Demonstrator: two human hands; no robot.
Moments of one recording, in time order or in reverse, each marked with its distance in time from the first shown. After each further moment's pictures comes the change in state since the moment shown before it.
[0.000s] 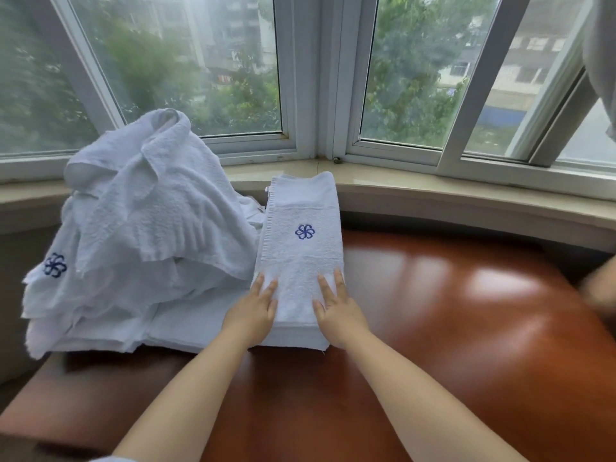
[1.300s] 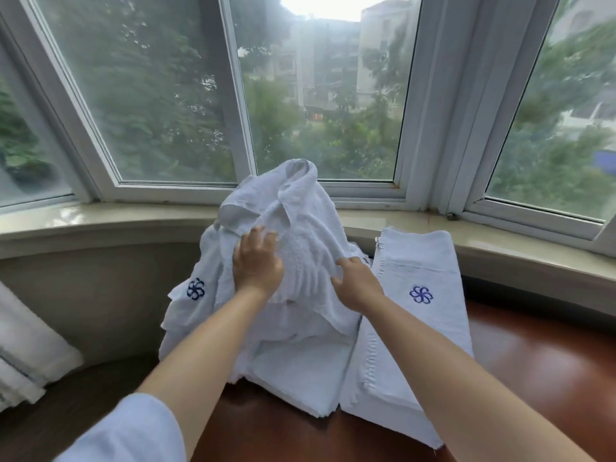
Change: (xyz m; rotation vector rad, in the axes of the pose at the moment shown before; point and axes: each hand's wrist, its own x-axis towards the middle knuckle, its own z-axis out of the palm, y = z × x) left_hand 0.017 -0.122 -0.184 0.050 0.760 -0.249; right_hand 0.112 -0.205 -0.058 0.050 0.026 -0.301
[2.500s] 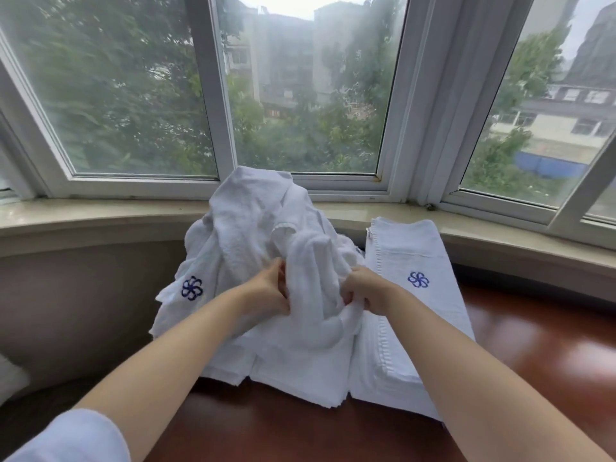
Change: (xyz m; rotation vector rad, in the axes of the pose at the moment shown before) left_hand -0.006 -0.043 -0.001 -0.691 -0.836 0.019; right_hand -0.016 -0.024 0.009 0.783 -0.172 0.420
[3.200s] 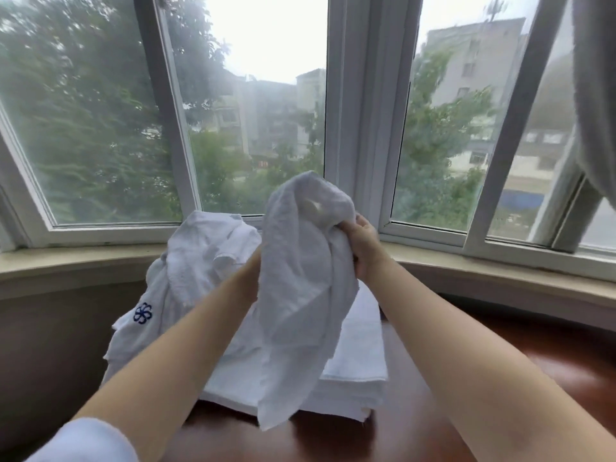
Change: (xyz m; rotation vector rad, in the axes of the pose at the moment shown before) left_hand -0.044 0.177 0.085 -0.777 0.298 0.066; right_hand -0.127 -0.049 -0.130 0.775 0.095 -0.508
